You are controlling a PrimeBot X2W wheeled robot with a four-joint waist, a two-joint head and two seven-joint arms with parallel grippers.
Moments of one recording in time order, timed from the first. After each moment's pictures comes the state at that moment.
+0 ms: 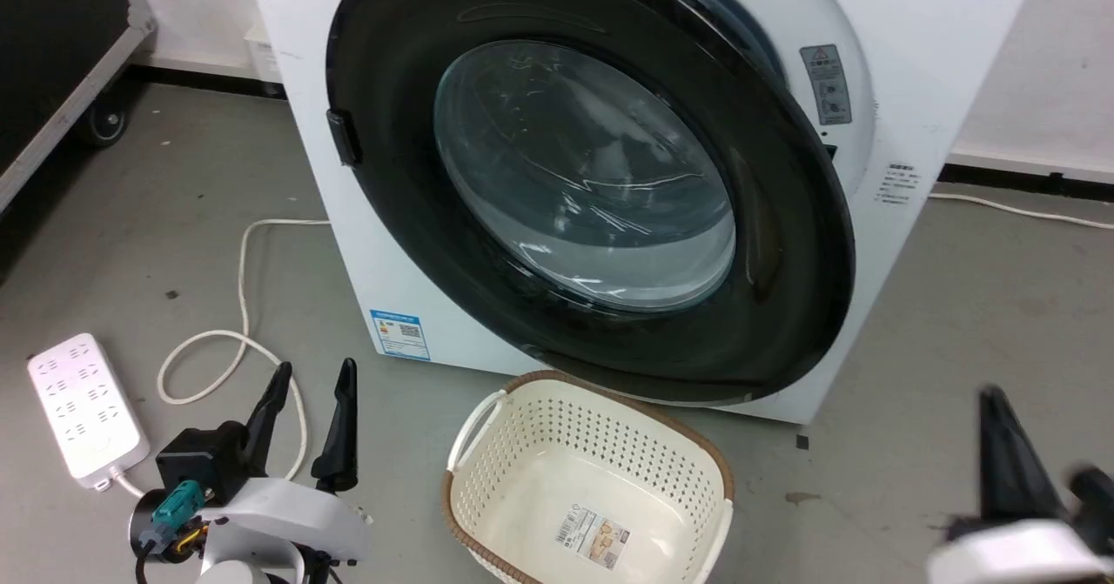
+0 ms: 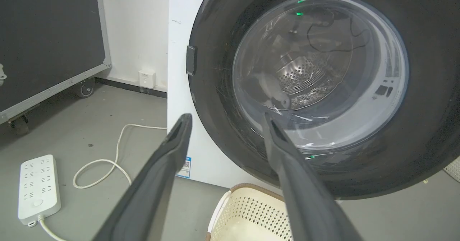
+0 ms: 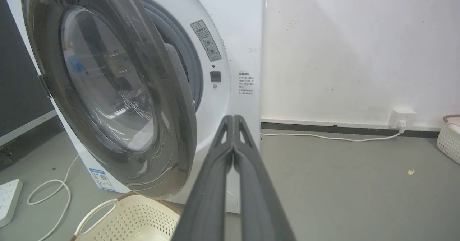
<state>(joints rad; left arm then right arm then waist) -0.14 0.32 -0.27 0.21 -0.55 0.08 -0.26 0.03 -0.05 -0.18 0.09 0.11 0.13 -0.26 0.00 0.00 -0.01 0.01</state>
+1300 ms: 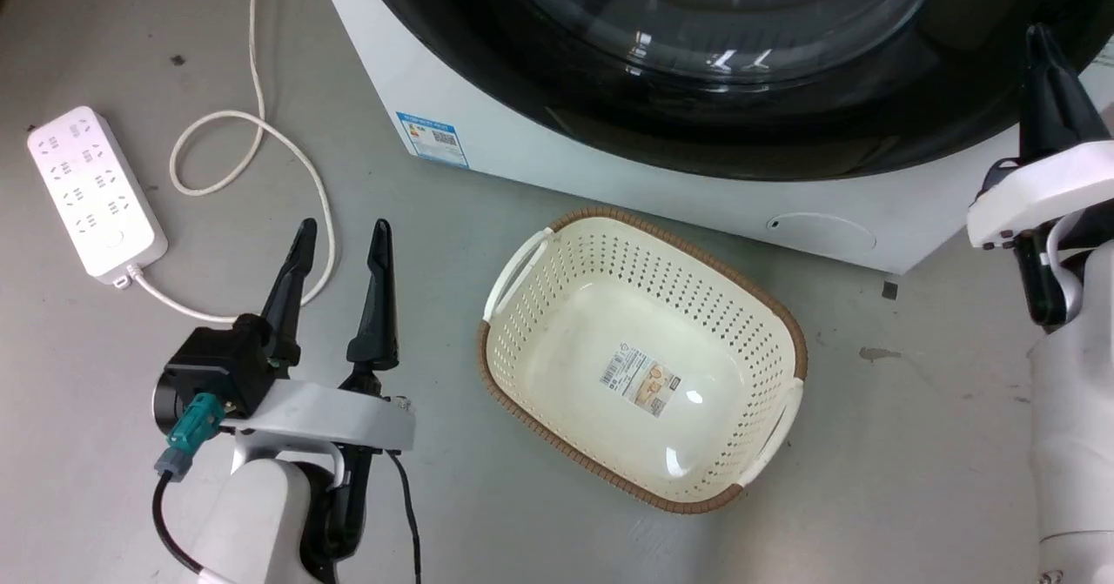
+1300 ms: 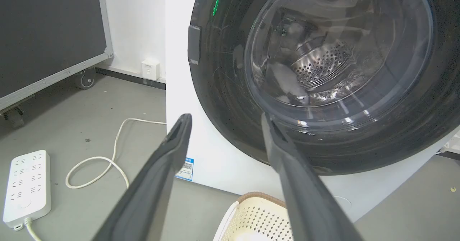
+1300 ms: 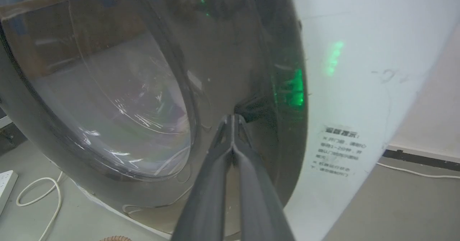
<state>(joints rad) -0.29 0.19 -0.19 0.09 -0.39 0.04 -0.26 -0.80 -0.11 -0.31 0.62 -0.10 0.14 -0.22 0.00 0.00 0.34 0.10</state>
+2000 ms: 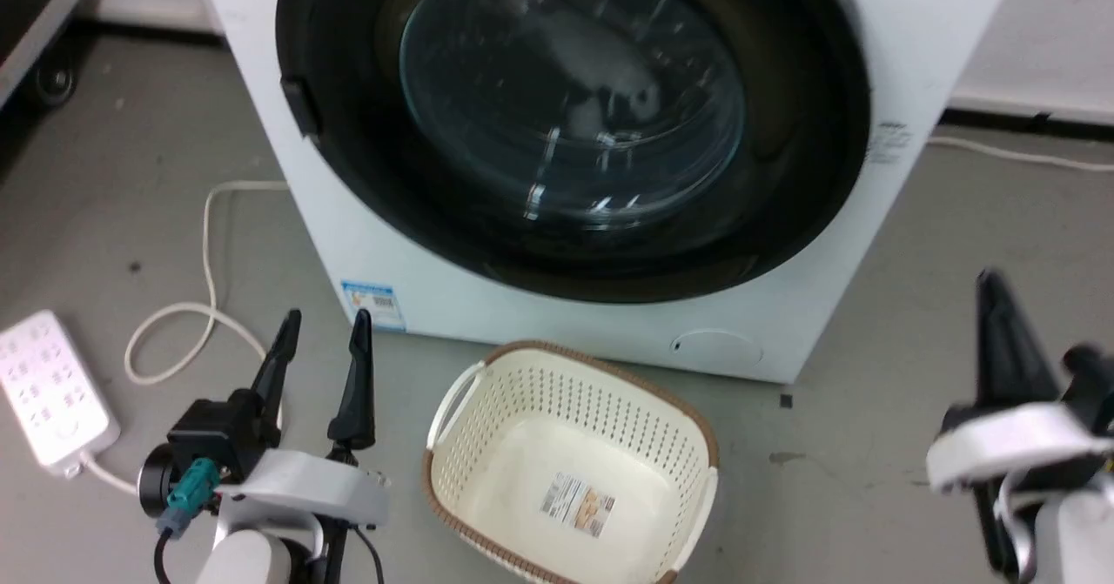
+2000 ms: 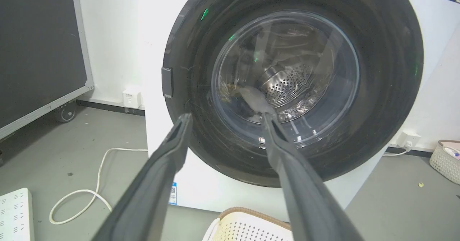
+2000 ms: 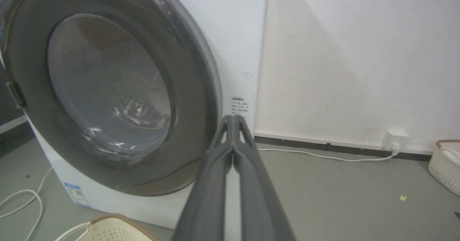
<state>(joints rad) -0.18 0.19 -0.13 0.15 -0.34 0.00 -0.26 -0.27 -0.05 -0.21 0.21 0.00 0.13 -0.23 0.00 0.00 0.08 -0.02</state>
